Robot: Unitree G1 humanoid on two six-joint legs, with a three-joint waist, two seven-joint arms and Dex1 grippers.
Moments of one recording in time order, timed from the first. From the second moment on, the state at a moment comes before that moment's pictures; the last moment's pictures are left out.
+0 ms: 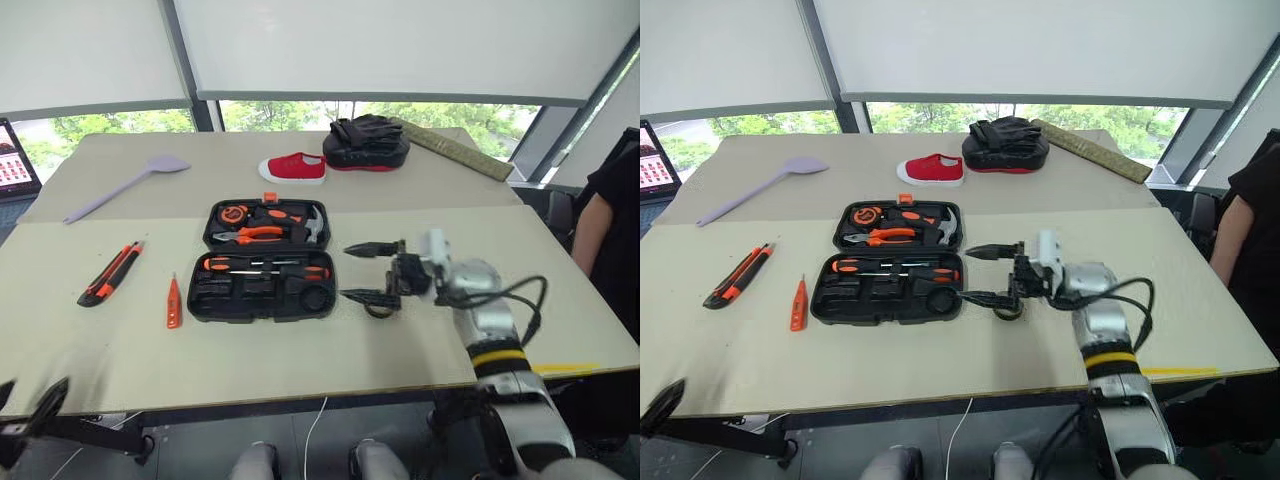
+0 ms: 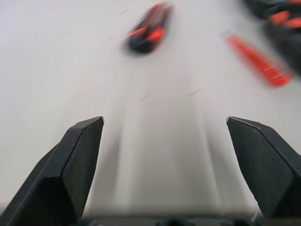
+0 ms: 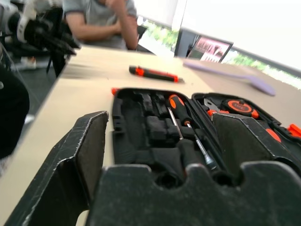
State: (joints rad) left arm 0.63 0.52 0.90 -0.15 -0.69 0.27 -0.67; right arm -0.61 -0.36 -0.04 0.36 0.36 -0.15 1.43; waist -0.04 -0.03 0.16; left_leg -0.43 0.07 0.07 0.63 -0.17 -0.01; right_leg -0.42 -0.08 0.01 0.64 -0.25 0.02
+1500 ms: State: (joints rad) left arm -0.15 0.50 0.37 -0.22 -0.55 0.90 -0.04; right arm -0.56 -0.47 0.03 0.07 0.45 -0.02 1.35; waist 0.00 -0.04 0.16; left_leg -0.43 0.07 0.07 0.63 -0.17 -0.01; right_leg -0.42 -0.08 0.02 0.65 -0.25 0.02
